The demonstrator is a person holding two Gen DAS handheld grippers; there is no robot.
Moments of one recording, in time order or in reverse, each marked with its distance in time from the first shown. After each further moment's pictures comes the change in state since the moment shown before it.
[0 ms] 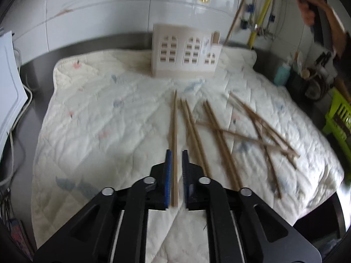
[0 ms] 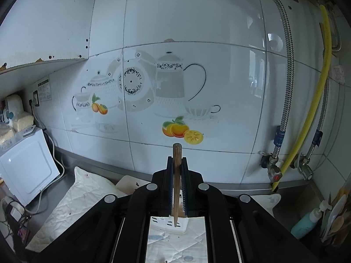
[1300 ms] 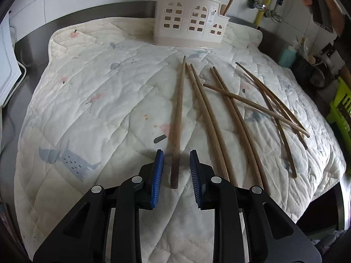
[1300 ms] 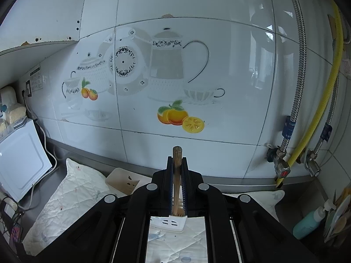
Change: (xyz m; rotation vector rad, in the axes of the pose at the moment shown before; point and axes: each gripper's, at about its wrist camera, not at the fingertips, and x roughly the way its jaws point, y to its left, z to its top) left arm 0.024 0.011 -0.024 -0.025 0.109 -0.009; right arm 0.042 -0.001 -0.010 -0.020 0.071 -0.021
